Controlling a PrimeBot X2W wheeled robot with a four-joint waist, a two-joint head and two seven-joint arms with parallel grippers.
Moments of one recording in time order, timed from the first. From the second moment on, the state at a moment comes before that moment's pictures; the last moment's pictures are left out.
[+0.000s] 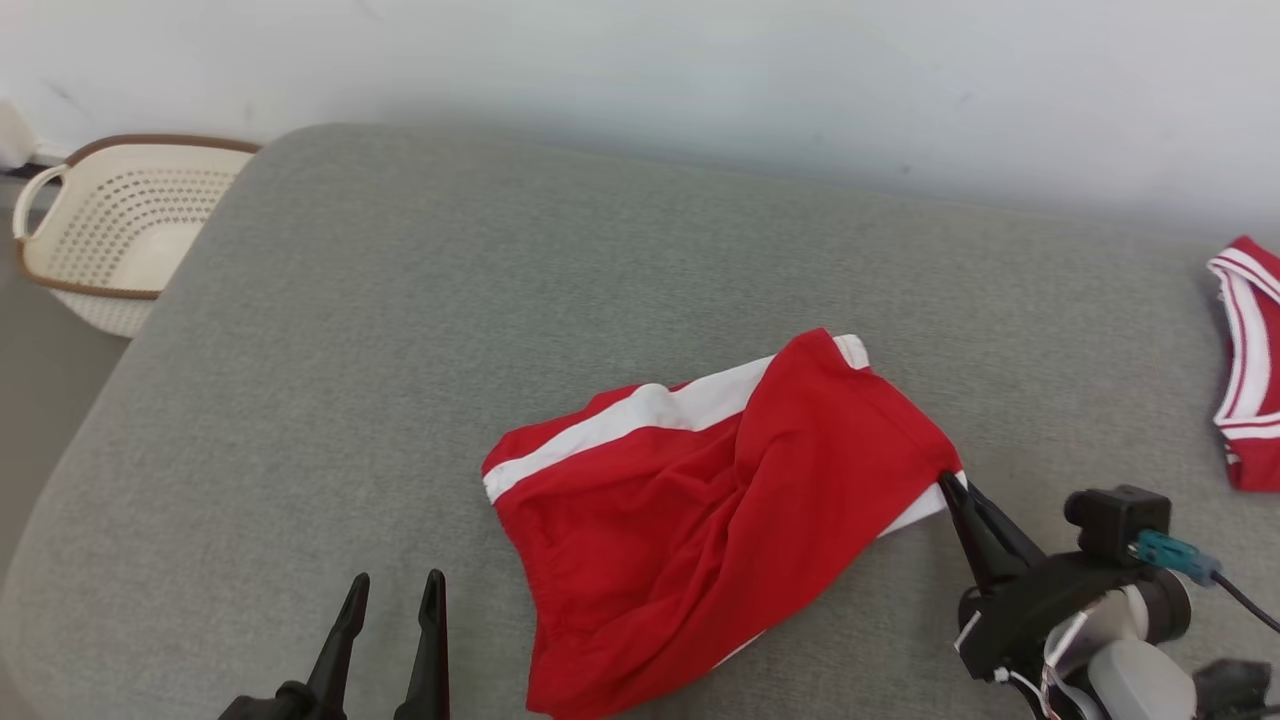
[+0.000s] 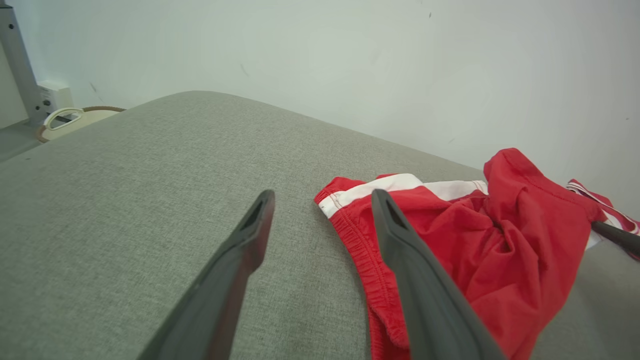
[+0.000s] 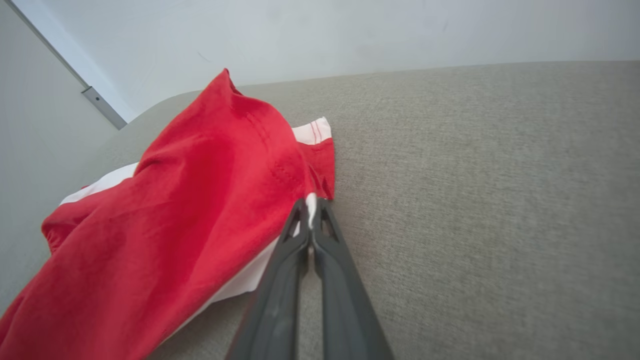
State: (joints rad) left arm -0.04 0.05 -0.15 0.02 -0.29 0.02 -0.26; right arm -0.34 -0.38 0.52 0.40 0.63 0.13 -0.13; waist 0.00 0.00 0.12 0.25
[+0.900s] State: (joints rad) left arm -0.03 0.05 -0.13 0.04 -0.30 0.00 -0.26; right arm 0.13 -0.24 0.13 -0.23 0.52 0.13 0.36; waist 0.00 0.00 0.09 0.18
